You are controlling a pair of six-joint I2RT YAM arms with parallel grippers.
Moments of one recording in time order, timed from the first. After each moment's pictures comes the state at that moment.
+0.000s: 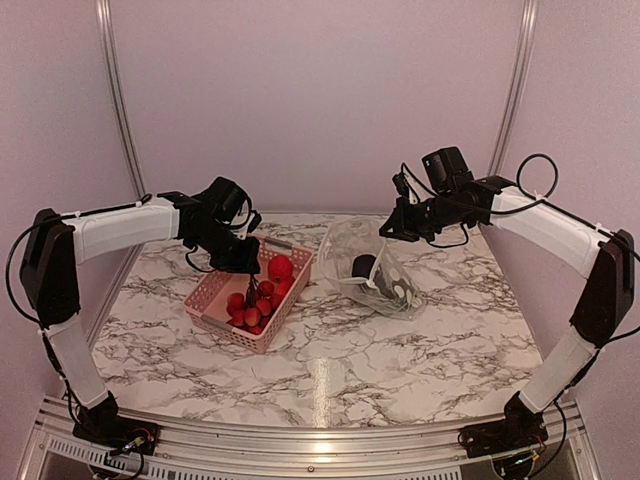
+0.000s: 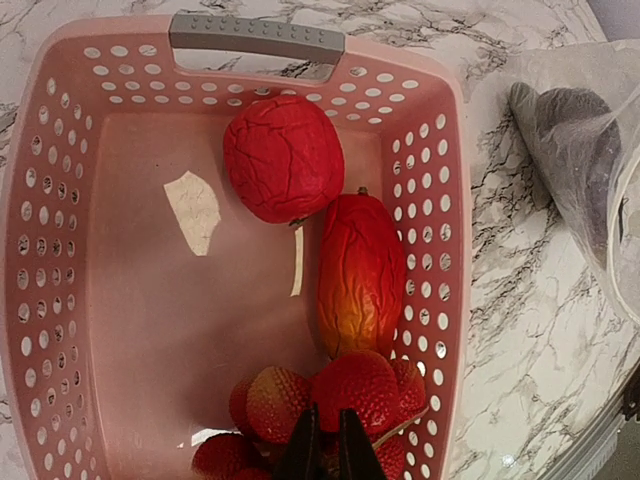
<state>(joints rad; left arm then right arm) -0.59 1.80 1.44 -0.68 0.15 -0.34 0.47 1.61 1.46 -0.62 -0.35 0.44</state>
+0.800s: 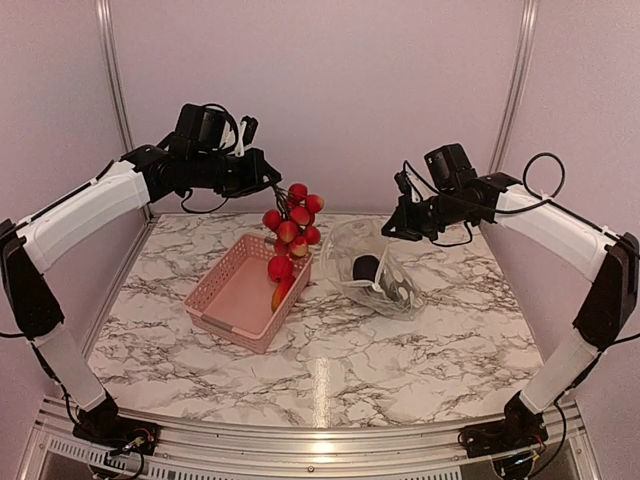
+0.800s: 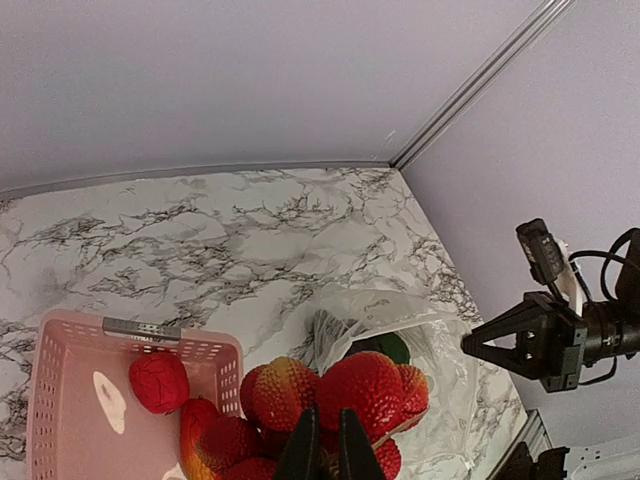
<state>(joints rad) -0.63 1.68 1.72 -0.51 0.15 -0.51 0.49 1.59 1.48 -0.67 -0.34 0.44</state>
